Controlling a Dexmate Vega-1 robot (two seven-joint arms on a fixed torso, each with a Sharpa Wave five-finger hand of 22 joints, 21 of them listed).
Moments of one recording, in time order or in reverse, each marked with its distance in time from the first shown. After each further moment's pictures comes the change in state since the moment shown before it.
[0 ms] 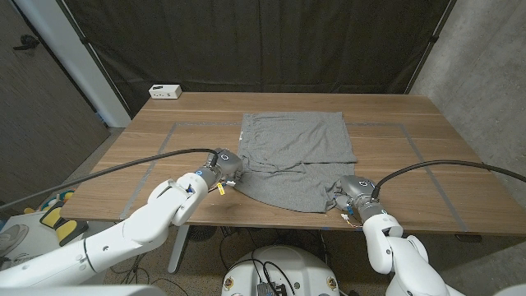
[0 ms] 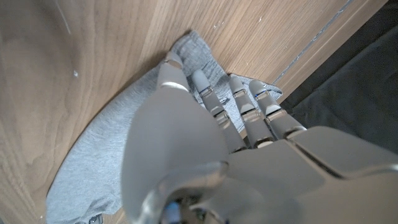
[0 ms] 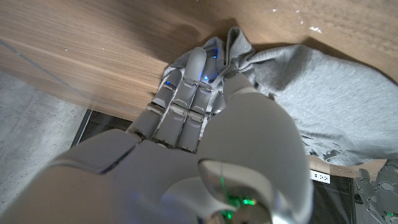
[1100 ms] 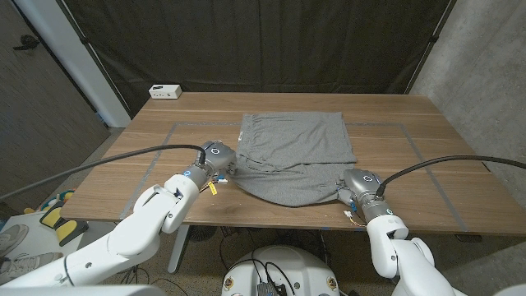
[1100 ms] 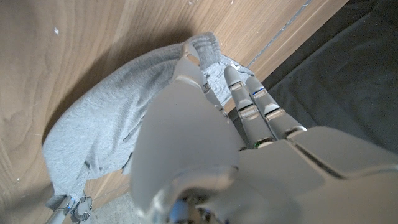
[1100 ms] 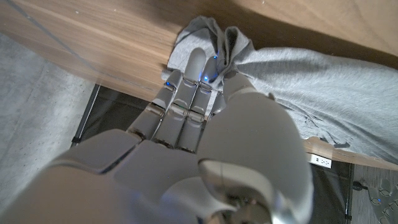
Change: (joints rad) left arm 0.210 0.005 -0.224 -0.138 -0.010 0.061 0.100; left_hand 0.079 0.033 0.066 -0.004 -0.084 0.059 0.050 0.003 0.003 0.075 0.007 0.018 0.005 0.092 -0.014 0.039 0.042 -0.002 0.002 0.035 0.010; right arm -0.009 -0.047 -0.021 -0.042 -0.030 -0.033 -0.130; right_hand 0.000 0.000 0.004 0.004 -0.008 -0.001 -0.001 0.004 0.023 -0.007 -0.004 0.008 0.011 0.000 0.000 -0.015 0.022 -0.015 -0.007 0.007 0.000
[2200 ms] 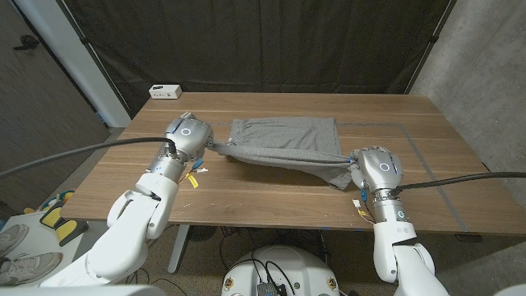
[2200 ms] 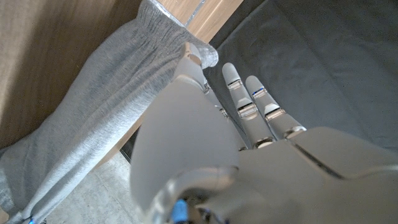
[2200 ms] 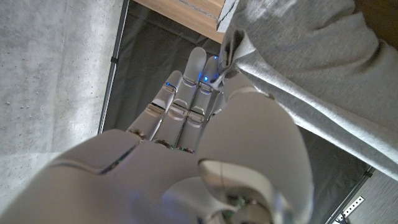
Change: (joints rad) left arm 0.204 -0.131 -0.218 -0.068 0.173 0.107 0.164; left_hand 0.004 -0.004 0.028 -0.005 -0.033 -0.003 0.030 0.001 0.000 0.000 0.000 0.016 0.000 0.037 -0.009 0.007 0.018 0.002 -0.006 0.026 0.000; right arm -0.095 0.097 0.119 0.096 -0.118 0.094 -0.380; right_hand 0.002 0.002 -0.001 0.016 0.004 0.000 -0.008 0.022 0.040 -0.003 -0.008 0.016 0.018 0.008 -0.004 -0.028 0.023 -0.011 0.004 0.011 0.002
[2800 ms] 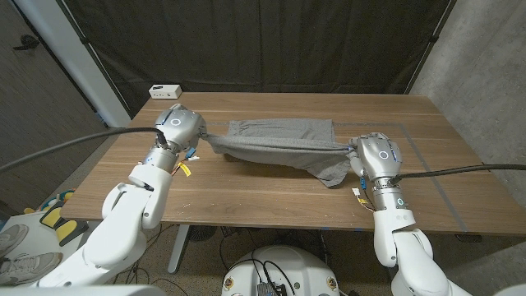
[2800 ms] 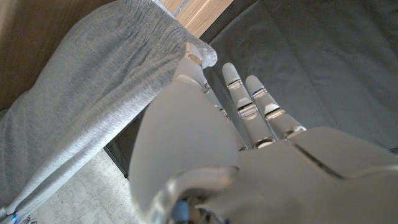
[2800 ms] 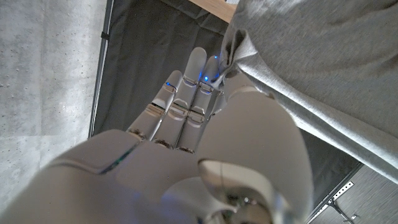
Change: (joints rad) left arm -0.030 -0.066 -0.067 0.014 -0.071 -0.042 0.007; left_hand 0.000 0.000 0.007 0.001 0.000 0.000 0.000 0.000 0.005 0.000 0.000 -0.002 0.000 0.000 0.000 0.000 0.005 0.001 -0.001 0.015 0.000; right arm 0.056 0.011 0.051 0.039 -0.013 0.094 0.001; right_hand 0.004 -0.004 0.000 0.000 0.002 0.005 -0.006 0.005 0.002 0.004 -0.003 0.000 -0.009 0.004 0.004 -0.009 0.009 0.000 0.000 0.004 0.003
